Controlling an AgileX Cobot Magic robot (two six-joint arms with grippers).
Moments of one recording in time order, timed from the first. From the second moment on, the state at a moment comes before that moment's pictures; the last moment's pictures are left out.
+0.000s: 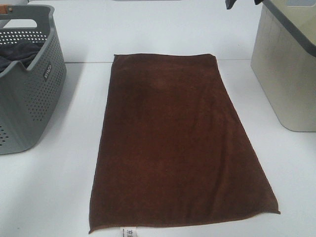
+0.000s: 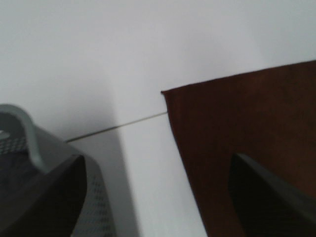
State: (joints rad) left arm -0.40 2.16 -2.22 0.35 0.96 -0.26; right arm 0.32 1.99 -1.94 -0.16 0.98 0.18
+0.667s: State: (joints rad) left arm -0.41 1.72 -1.94 0.19 1.21 -0.22; right arm 0.32 1.58 -1.62 -0.08 1.21 0.06
